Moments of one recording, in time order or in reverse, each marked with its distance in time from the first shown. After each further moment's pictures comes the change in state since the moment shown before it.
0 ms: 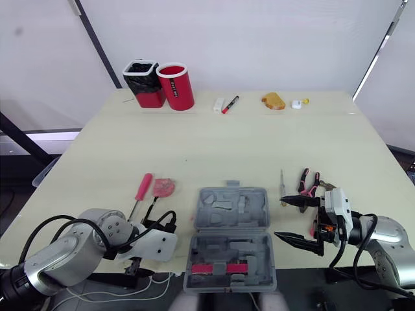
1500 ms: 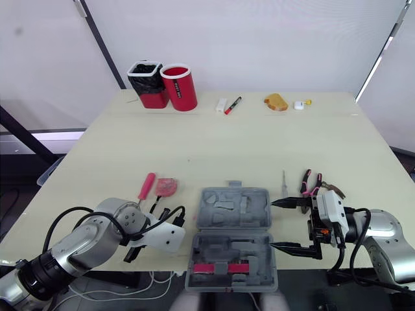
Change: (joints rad) left arm -0.102 -0.133 -0.028 0.197 0.116 -0.178 -0.089; right arm -0.042 0.005 0.050 -0.017 -0.040 -0.052 0.041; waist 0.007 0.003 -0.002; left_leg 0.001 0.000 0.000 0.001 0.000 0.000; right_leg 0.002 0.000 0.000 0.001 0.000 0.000
